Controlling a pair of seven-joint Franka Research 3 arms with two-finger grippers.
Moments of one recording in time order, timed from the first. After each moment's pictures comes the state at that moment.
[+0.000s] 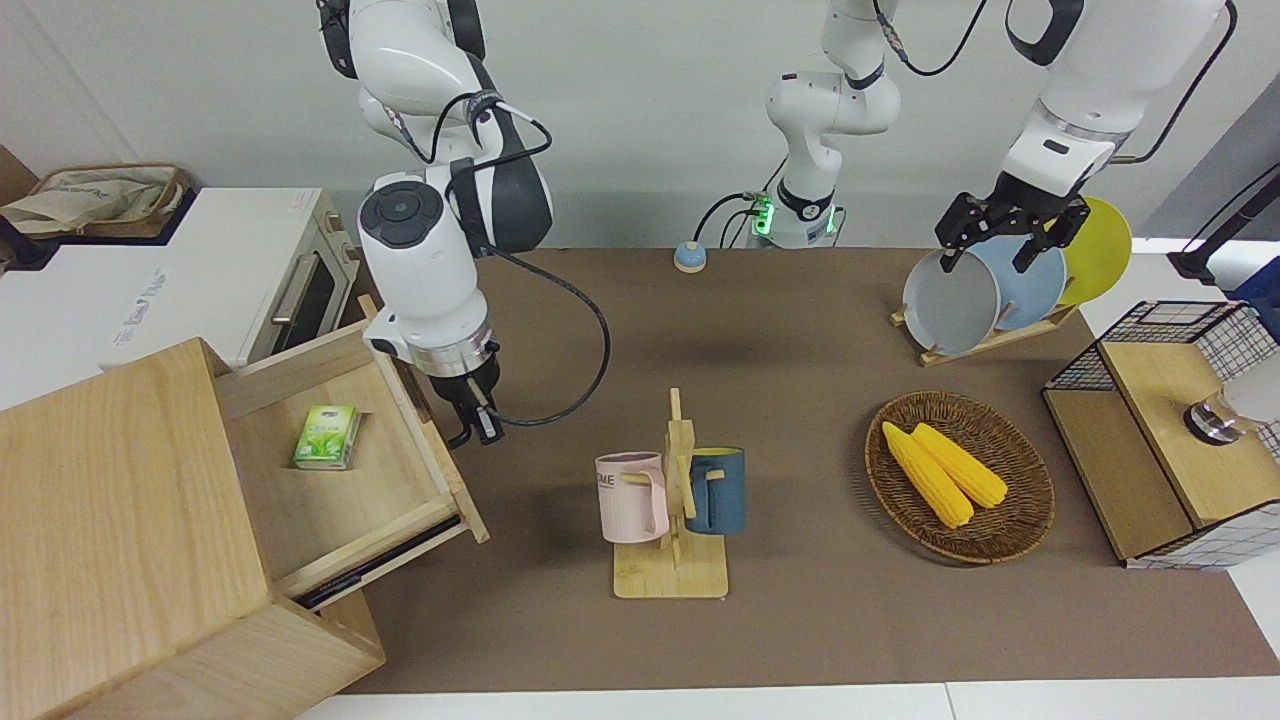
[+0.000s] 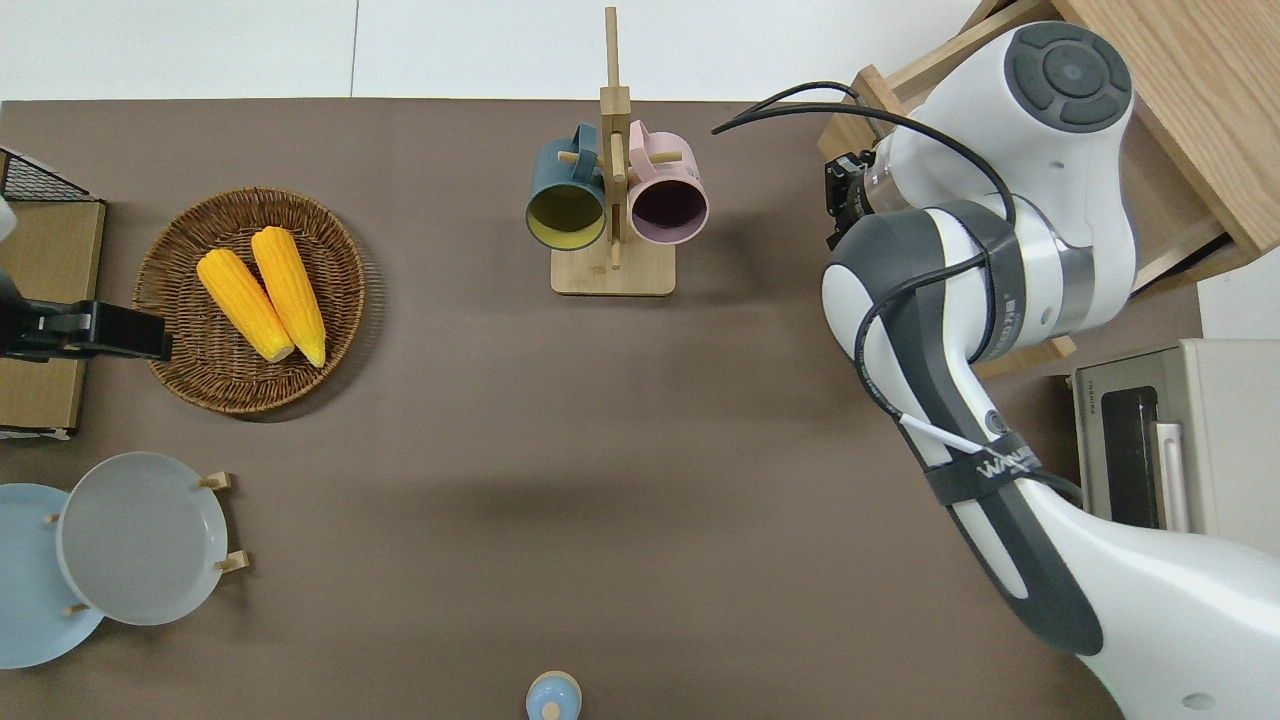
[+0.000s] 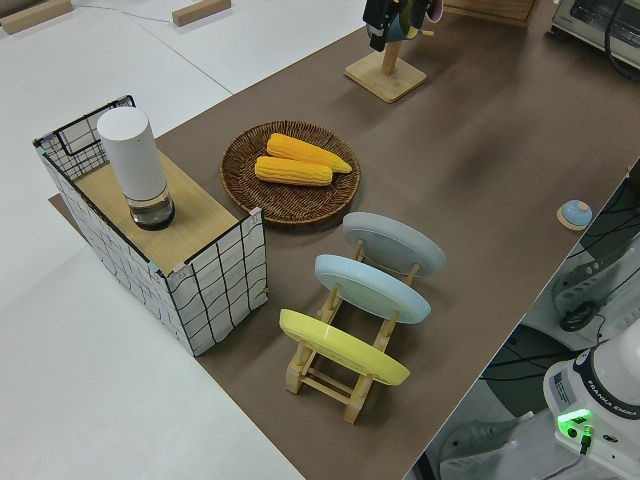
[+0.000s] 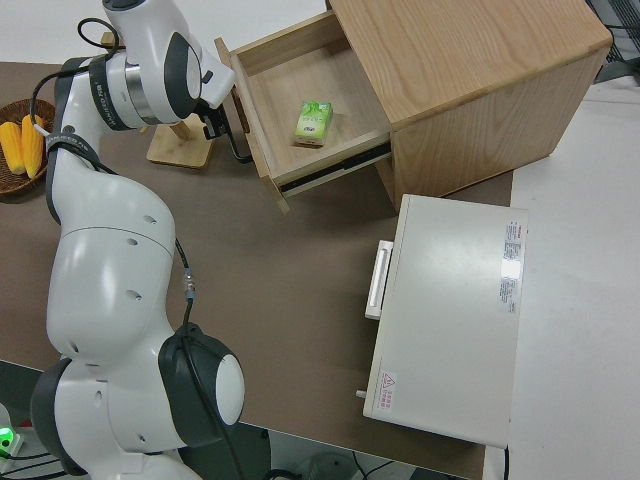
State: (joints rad) left arm -0.15 0.04 0.15 -1.49 -0.02 1.56 0.05; right arm 0.27 0.51 -0.07 -1.26 0.06 1.85 1.33
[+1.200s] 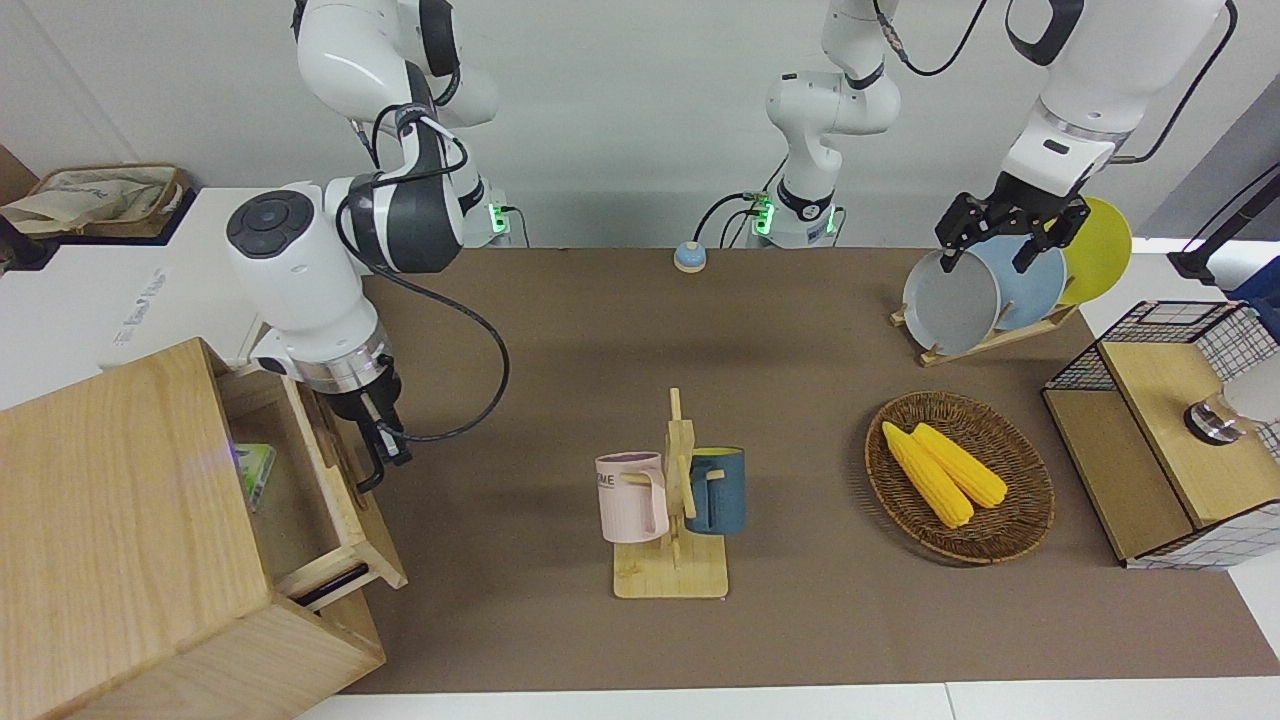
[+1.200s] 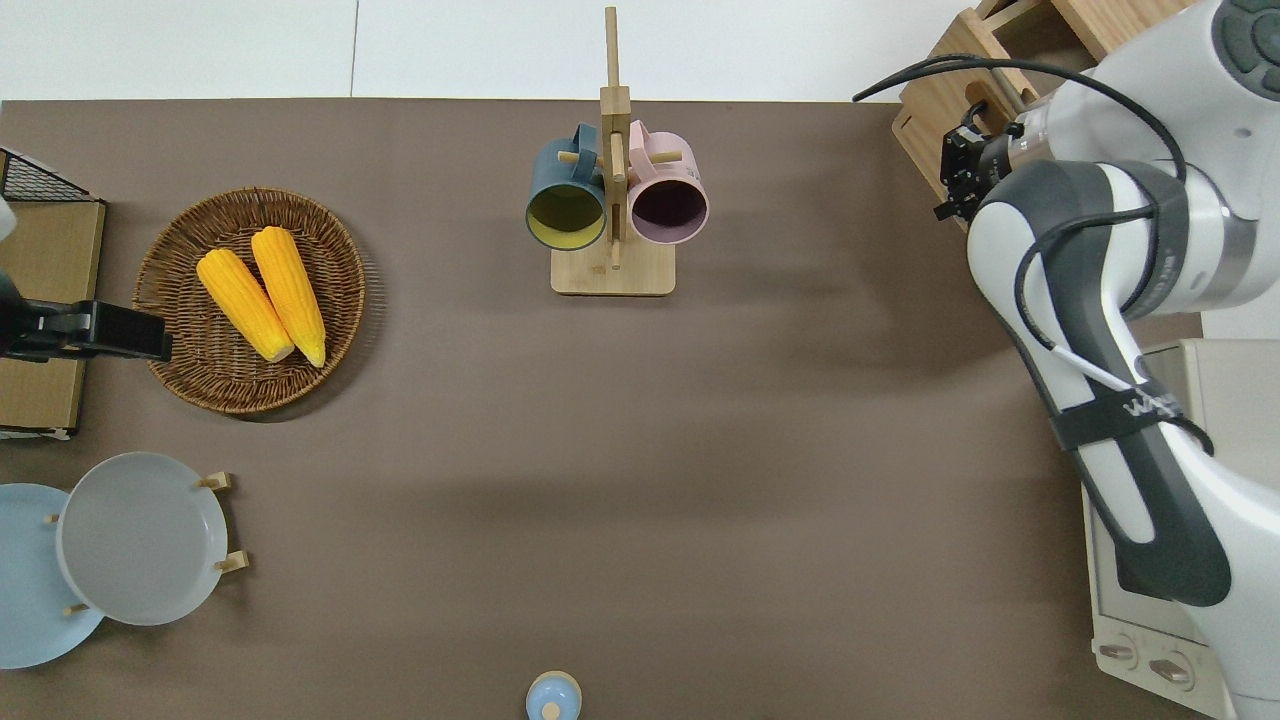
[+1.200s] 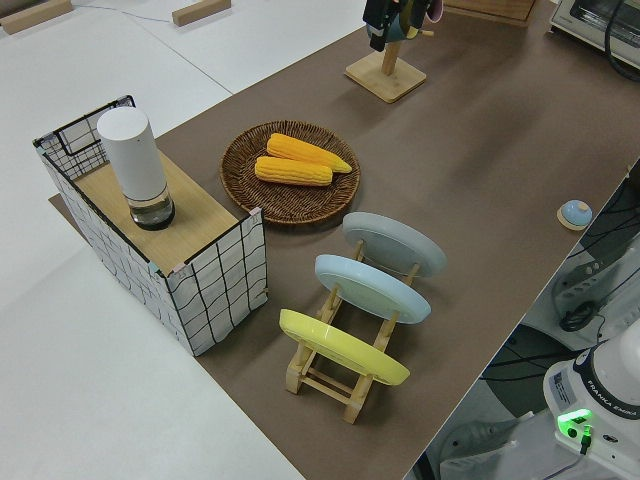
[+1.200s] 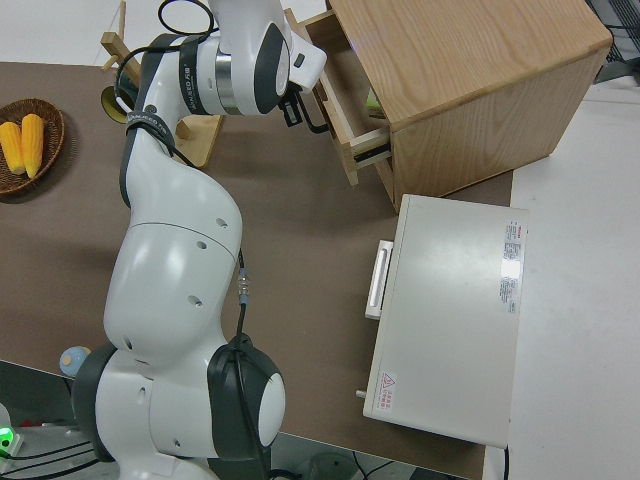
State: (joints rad) left arm -0.15 0.04 0.15 -1.49 -0.02 1.56 0.05; right arm 0.11 0.51 -0.07 -1.26 0.08 1.89 1.12
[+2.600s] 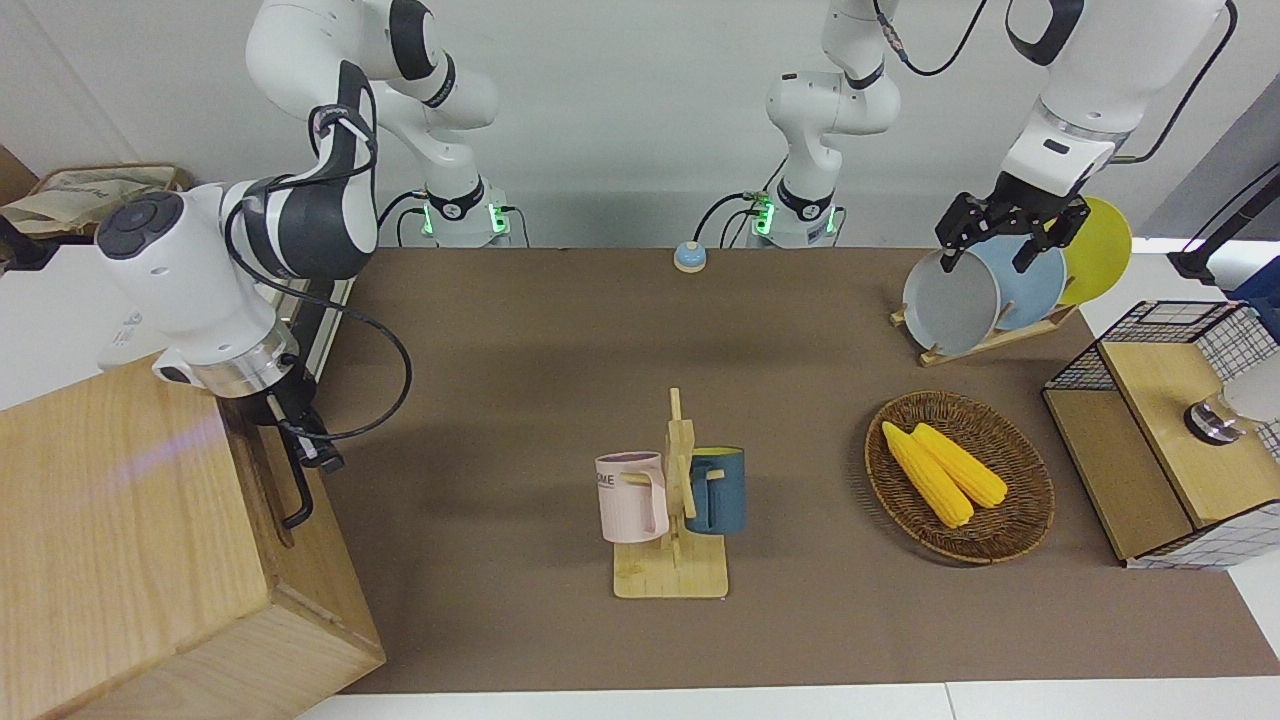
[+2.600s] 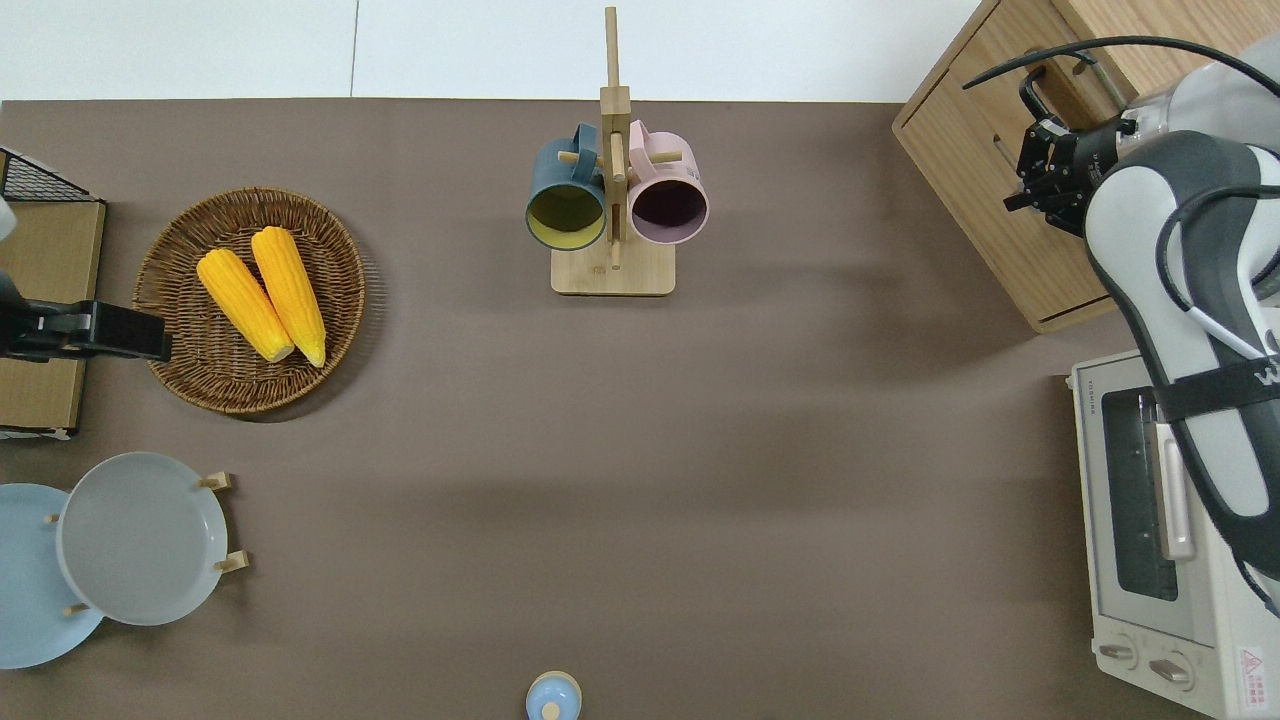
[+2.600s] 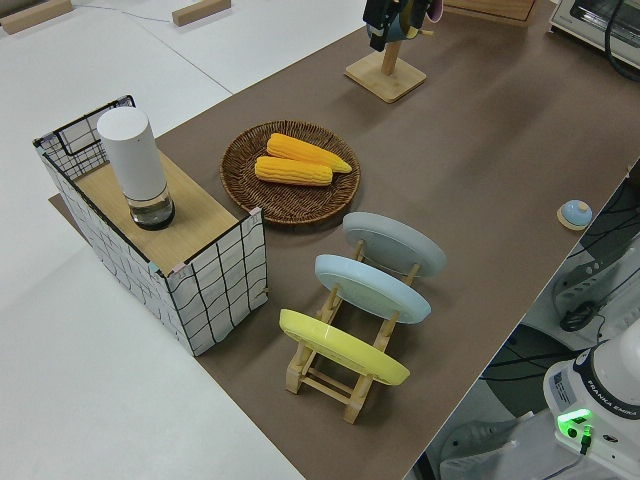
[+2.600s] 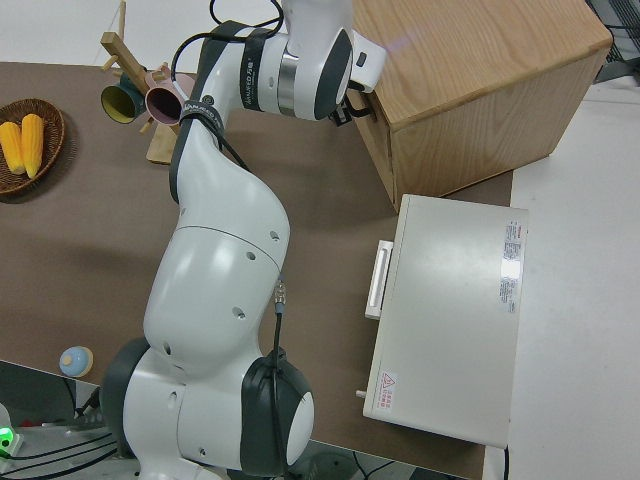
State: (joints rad) left arm -0.15 0.04 0.15 -1.49 -0.02 1.56 0.05; right arm -0.03 0.51 -0.04 -1.26 0.14 1.90 0.91
